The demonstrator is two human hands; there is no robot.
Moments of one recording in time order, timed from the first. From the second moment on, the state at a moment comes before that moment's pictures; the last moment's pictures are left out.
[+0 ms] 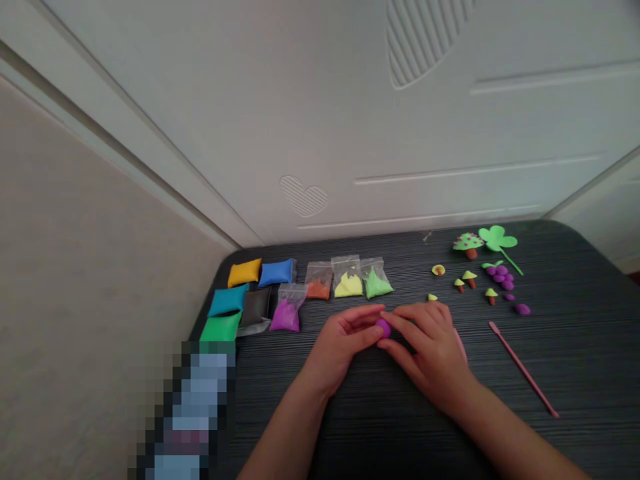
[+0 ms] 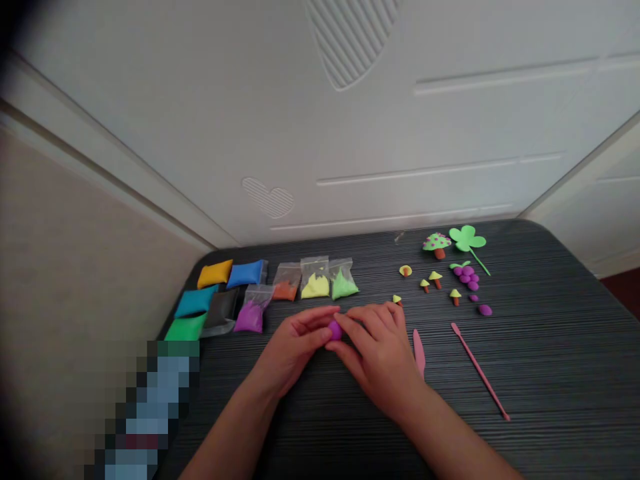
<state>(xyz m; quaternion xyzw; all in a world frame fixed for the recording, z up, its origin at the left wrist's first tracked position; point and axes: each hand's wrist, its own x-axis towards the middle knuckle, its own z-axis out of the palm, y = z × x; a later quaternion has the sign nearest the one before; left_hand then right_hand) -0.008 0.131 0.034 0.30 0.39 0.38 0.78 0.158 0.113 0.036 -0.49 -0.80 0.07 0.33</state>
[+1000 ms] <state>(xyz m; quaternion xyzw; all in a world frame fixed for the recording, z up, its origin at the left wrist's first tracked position) -0.011 0.132 0.034 0.33 0.33 0.44 0.77 0.160 0.116 0.037 -0.50 -0.65 0.42 0.39</state>
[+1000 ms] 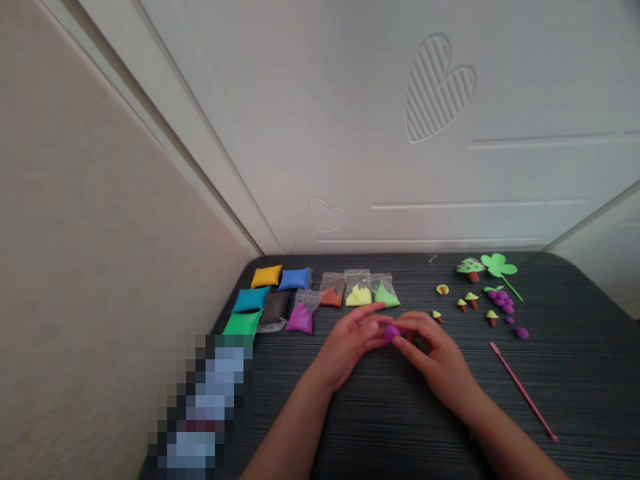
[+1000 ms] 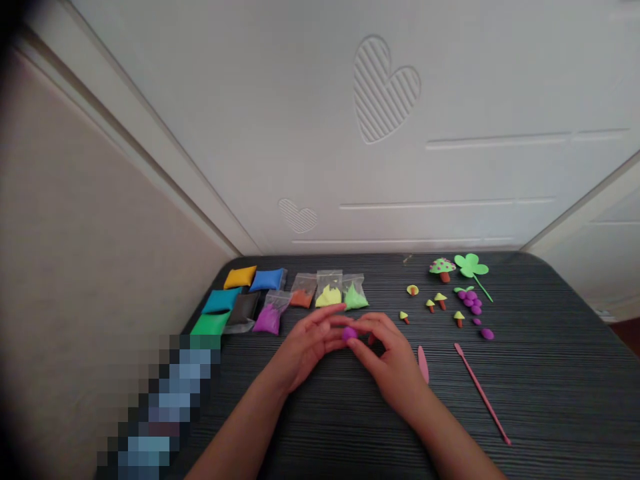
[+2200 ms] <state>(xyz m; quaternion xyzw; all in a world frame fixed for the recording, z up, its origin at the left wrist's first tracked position) -0.001 0.126 0.030 0.44 0.43 0.40 0.68 0.156 0.117 0.031 -0.51 -0.55 0.52 0.42</state>
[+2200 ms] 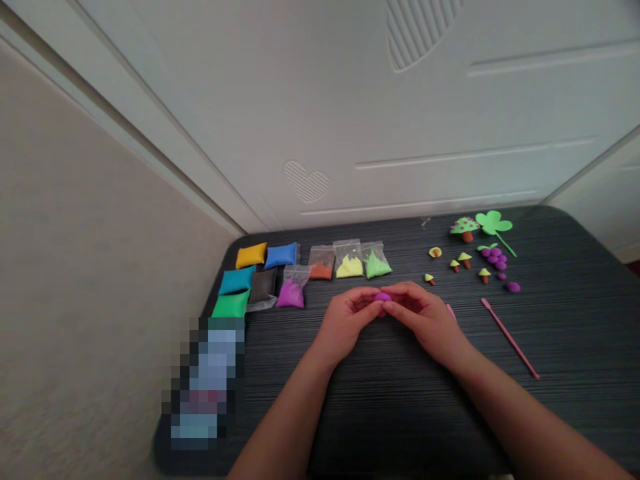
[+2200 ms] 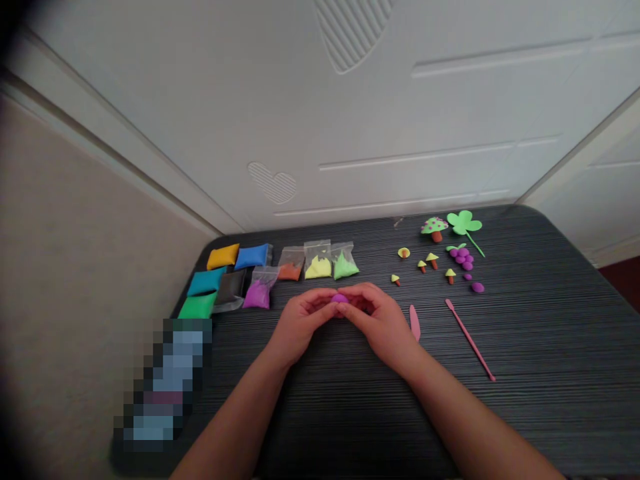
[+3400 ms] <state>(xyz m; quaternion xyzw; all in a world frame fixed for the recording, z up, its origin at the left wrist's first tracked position) 0.021 0.112 0.027 0.45 0.54 0.51 0.50 0.144 0.113 0.027 -0.56 -0.61 0.35 0.44</state>
